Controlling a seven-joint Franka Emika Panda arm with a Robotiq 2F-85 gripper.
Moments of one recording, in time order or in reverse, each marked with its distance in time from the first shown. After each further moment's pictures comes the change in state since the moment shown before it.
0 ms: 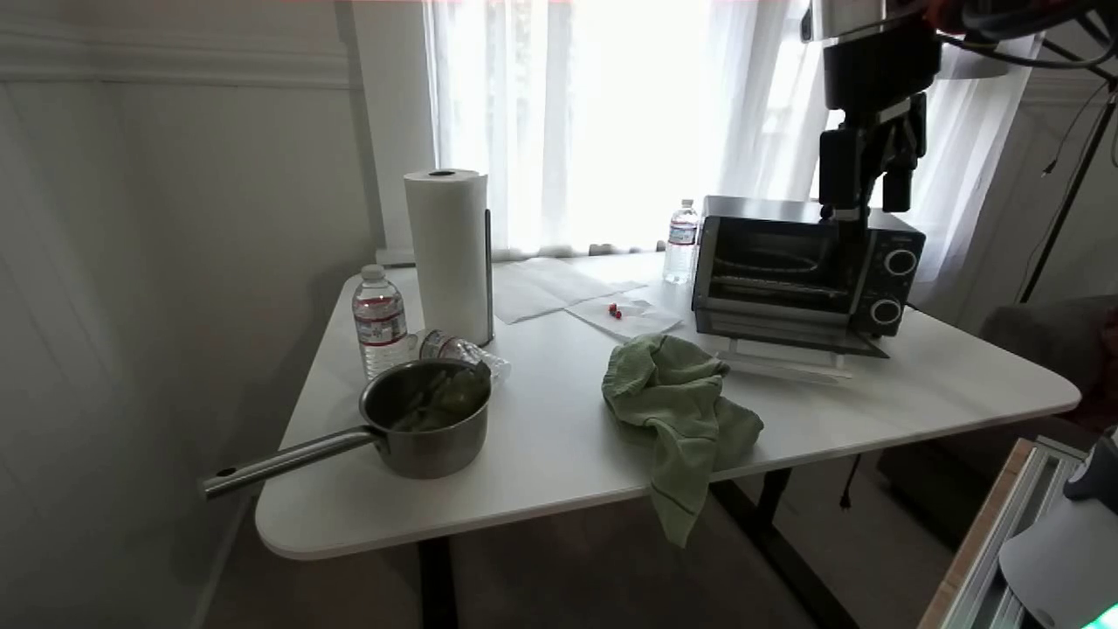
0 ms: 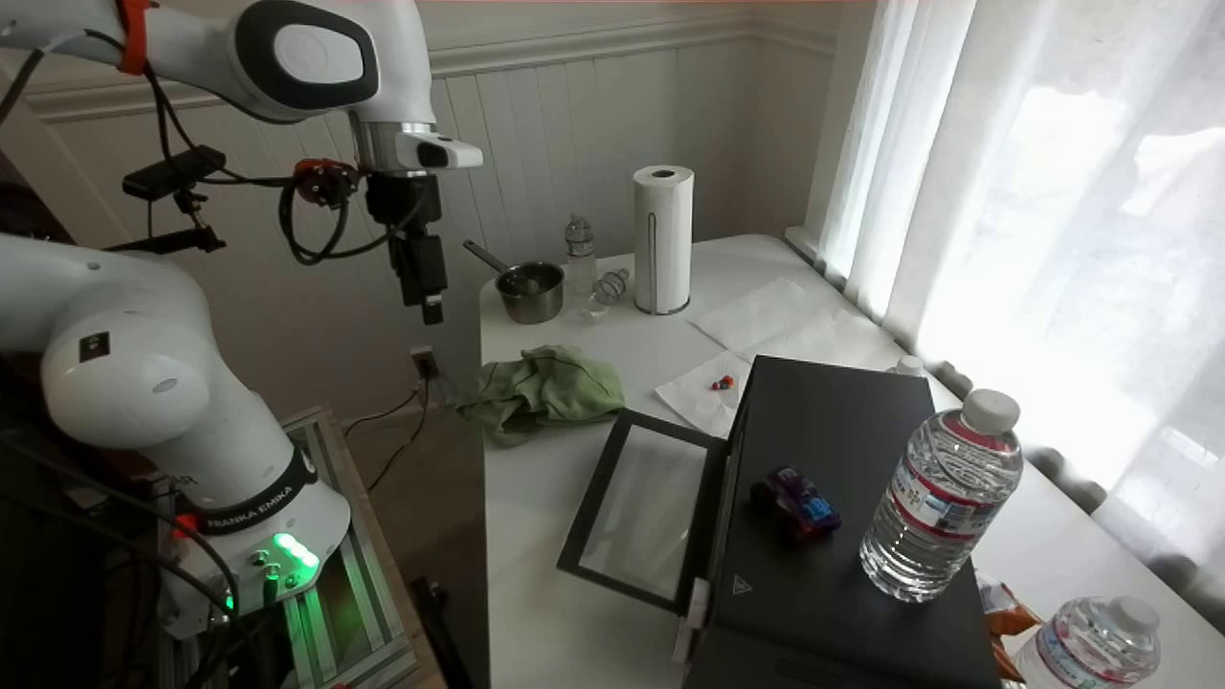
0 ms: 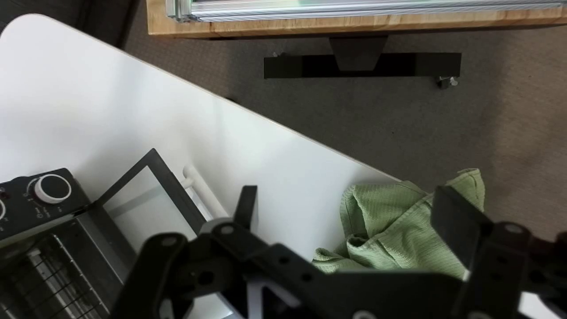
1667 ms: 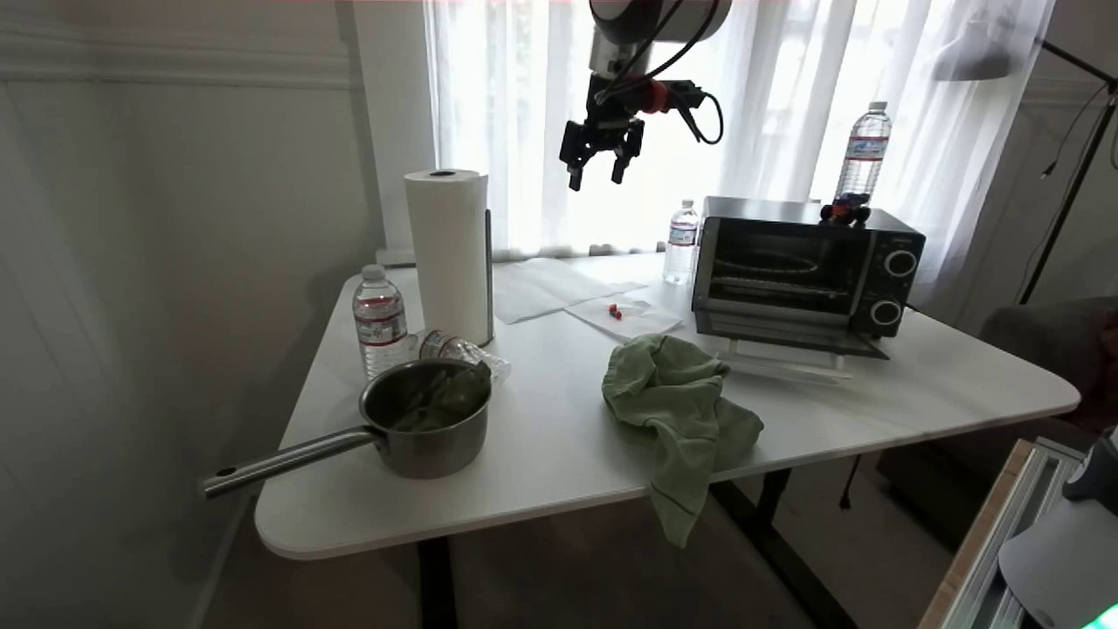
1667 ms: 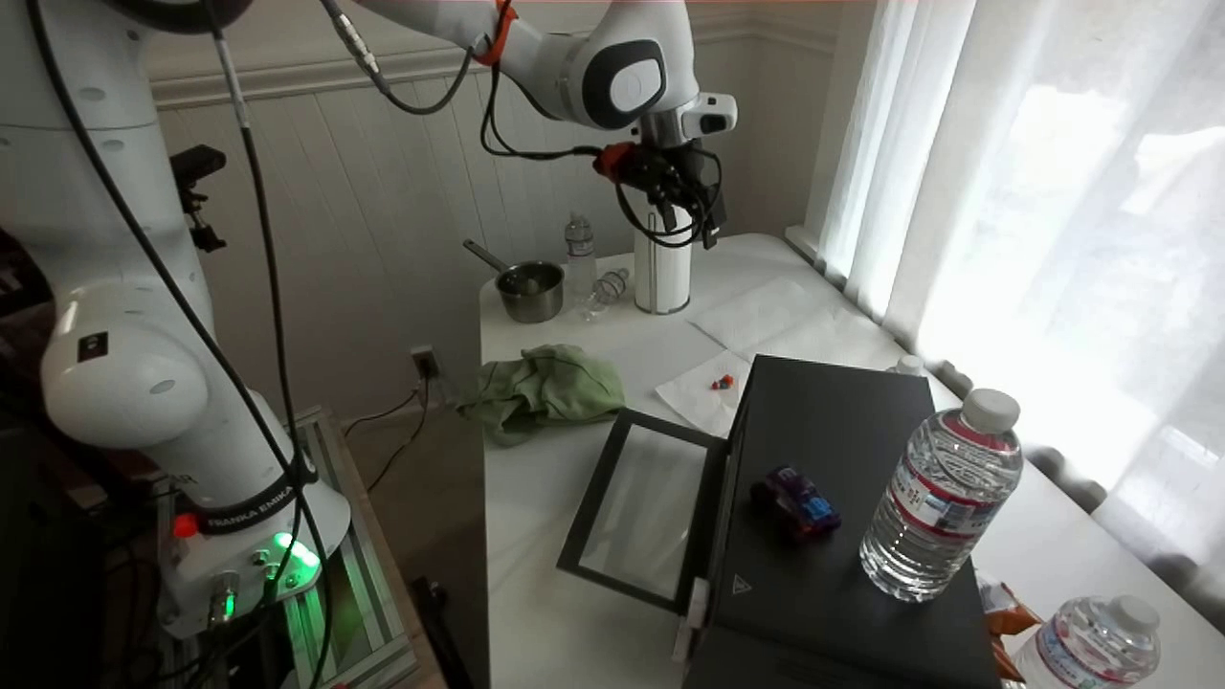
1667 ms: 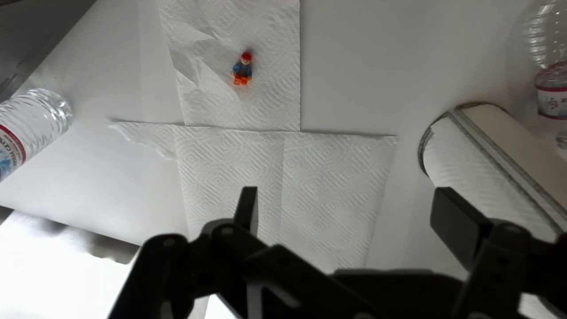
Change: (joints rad) arm -0.029 1.032 -0.158 0.868 0.040 0.619 -0.131
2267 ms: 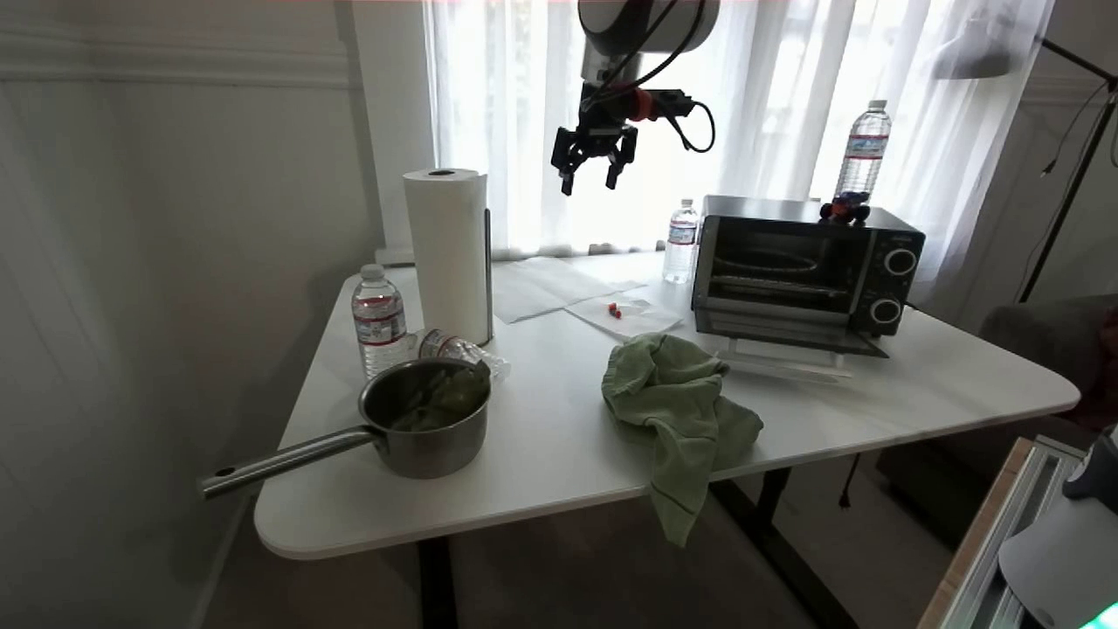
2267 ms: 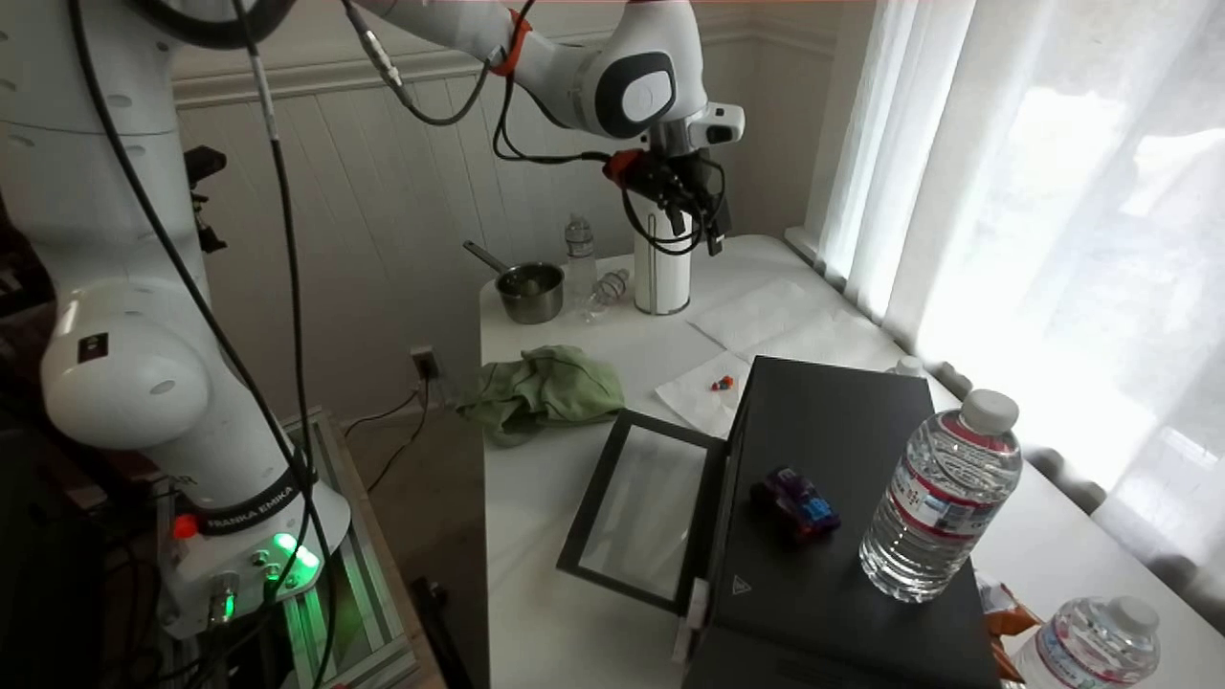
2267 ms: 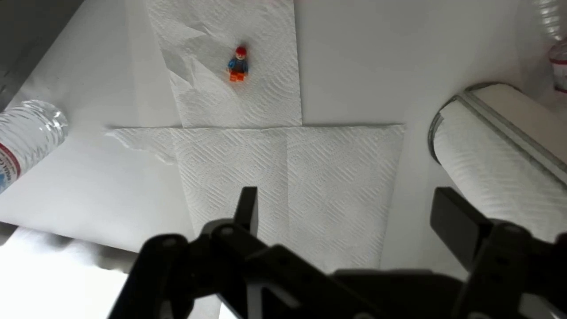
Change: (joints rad) arm 0.004 0.066 -0.003 0.060 0.001 0.003 0.075
